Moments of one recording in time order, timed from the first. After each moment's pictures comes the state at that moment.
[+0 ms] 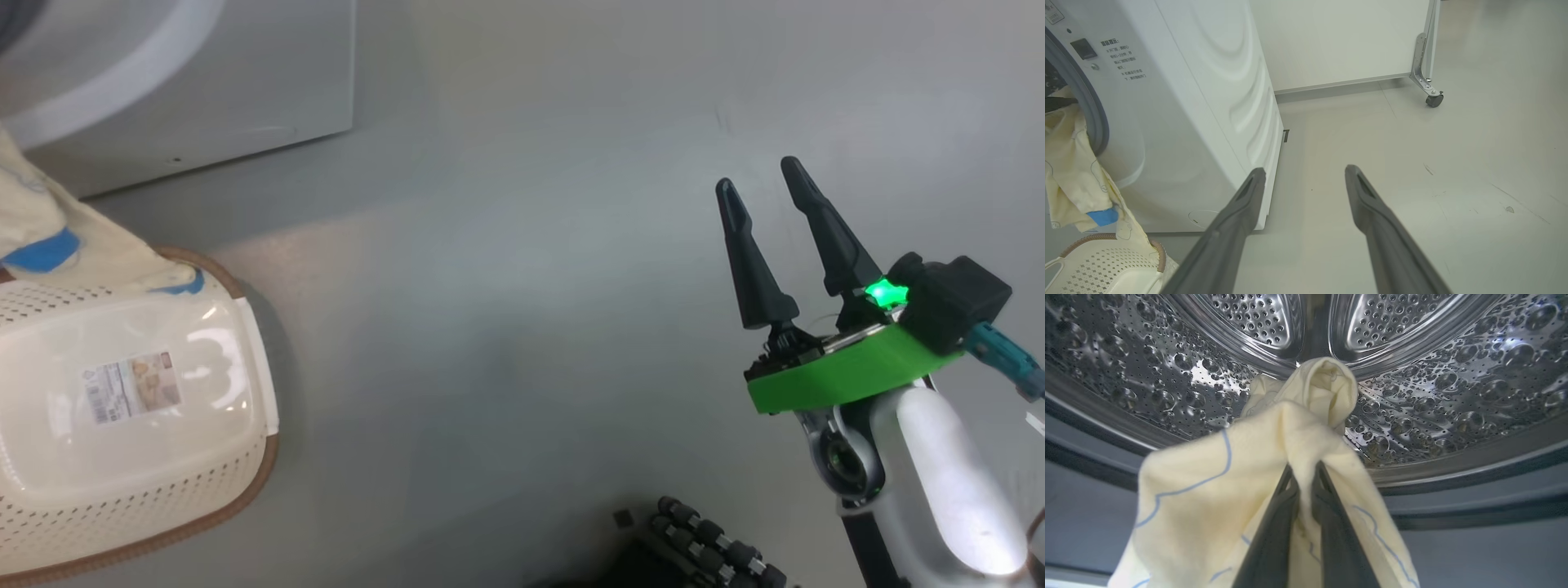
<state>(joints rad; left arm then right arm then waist) -0.99 0.56 -0.10 0.47 -0.53 0.06 0.30 -0.28 -0.04 0.17 0.04 0.29 0.13 -0.25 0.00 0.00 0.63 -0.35</state>
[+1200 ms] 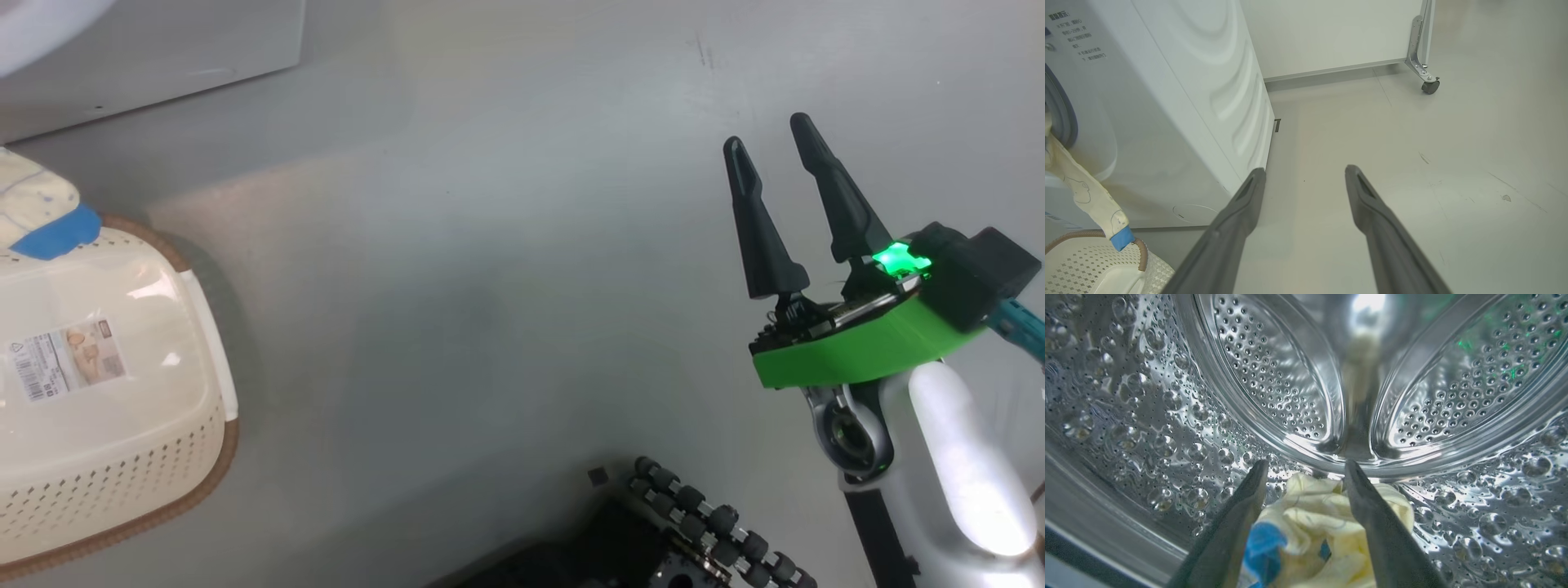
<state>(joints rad) -1.32 0.67 -0.10 0.62 -0.44 0.09 0.08 -0.34 -0.04 0.18 0.01 0.33 0.13 -0.26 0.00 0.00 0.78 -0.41</state>
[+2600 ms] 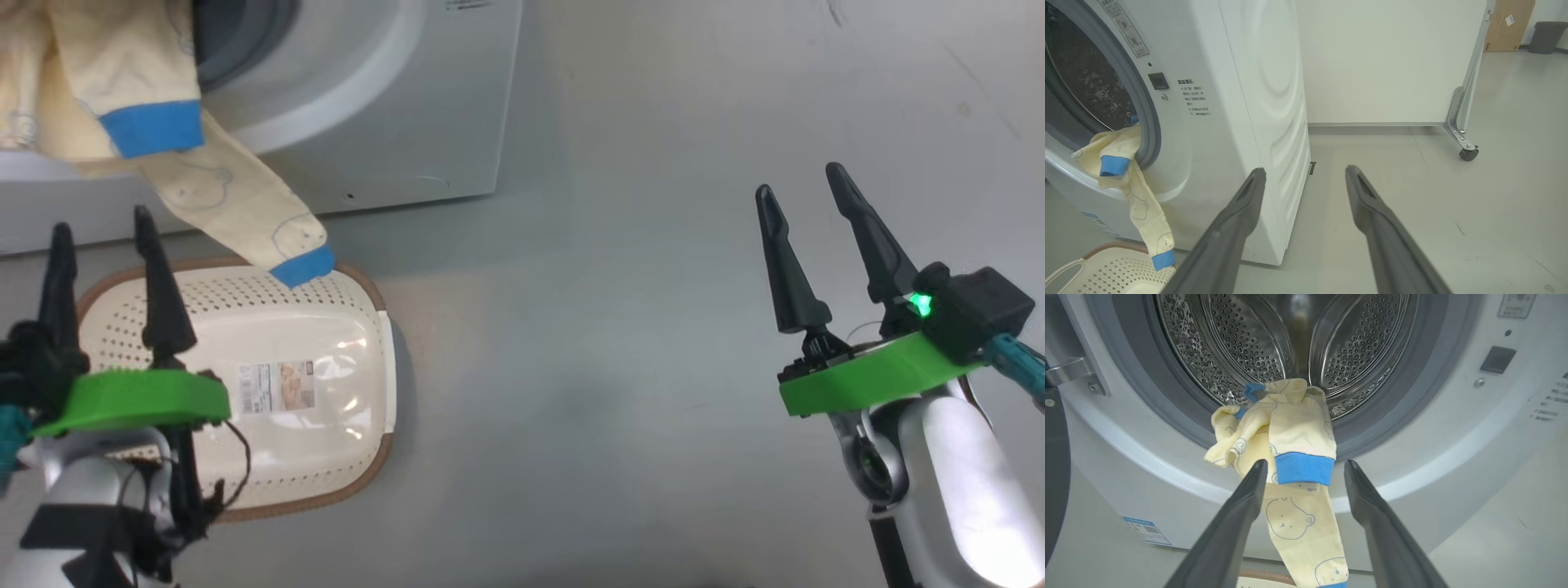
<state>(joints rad) -0.34 0.36 -0.18 0.04 -0.47 0.25 -0.21 -0.27 -0.04 0.09 0.04 0.16 0.13 -0.25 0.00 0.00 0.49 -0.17</state>
